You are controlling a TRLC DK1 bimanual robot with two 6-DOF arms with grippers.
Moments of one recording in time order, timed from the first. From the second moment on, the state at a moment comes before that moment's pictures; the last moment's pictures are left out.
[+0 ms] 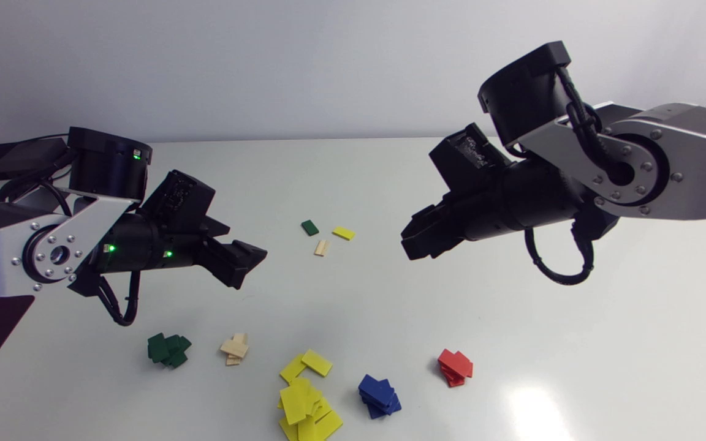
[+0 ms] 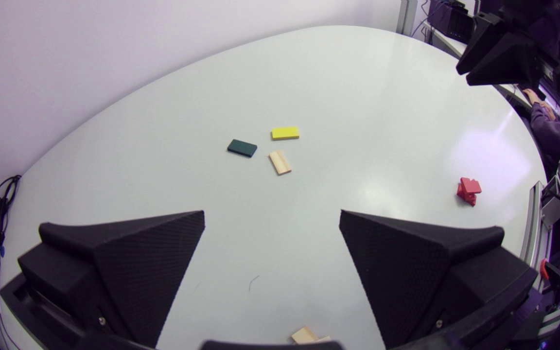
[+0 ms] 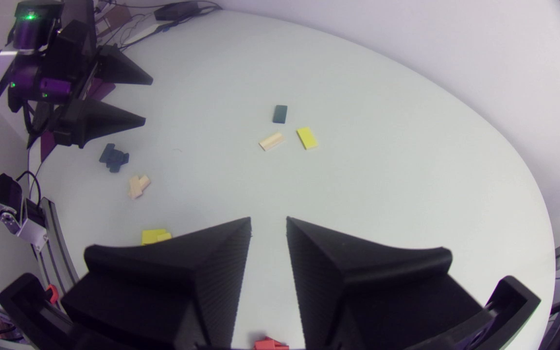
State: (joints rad) left arm -0.27 1.33 0.75 -0.13 0.22 0.29; right arm 0.50 1.37 1.06 -0.44 -0.18 -0.10
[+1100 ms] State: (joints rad) left arm -0.36 1.54 0.91 -0.12 0.12 0.24; right arm 0.50 1.39 1.06 -0.43 -0.18 -0.10
